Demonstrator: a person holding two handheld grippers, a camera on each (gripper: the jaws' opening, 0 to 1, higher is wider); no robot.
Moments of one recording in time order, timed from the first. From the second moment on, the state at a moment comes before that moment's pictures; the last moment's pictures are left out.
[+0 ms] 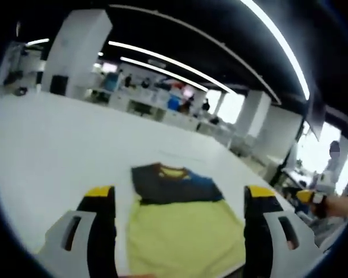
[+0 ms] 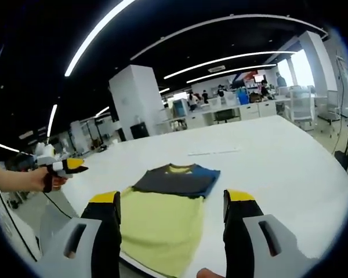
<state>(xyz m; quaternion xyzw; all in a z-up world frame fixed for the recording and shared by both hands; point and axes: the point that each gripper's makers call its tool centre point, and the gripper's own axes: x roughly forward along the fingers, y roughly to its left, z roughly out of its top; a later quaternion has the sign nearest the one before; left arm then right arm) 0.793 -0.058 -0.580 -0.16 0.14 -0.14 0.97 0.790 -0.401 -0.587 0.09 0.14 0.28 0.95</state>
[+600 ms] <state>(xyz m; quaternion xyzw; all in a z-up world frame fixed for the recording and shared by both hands) 0.768 -0.050 -0.615 -0.16 0.18 -0.15 0.96 0.780 -0.398 -0.620 0.08 0.18 0.28 0.94</state>
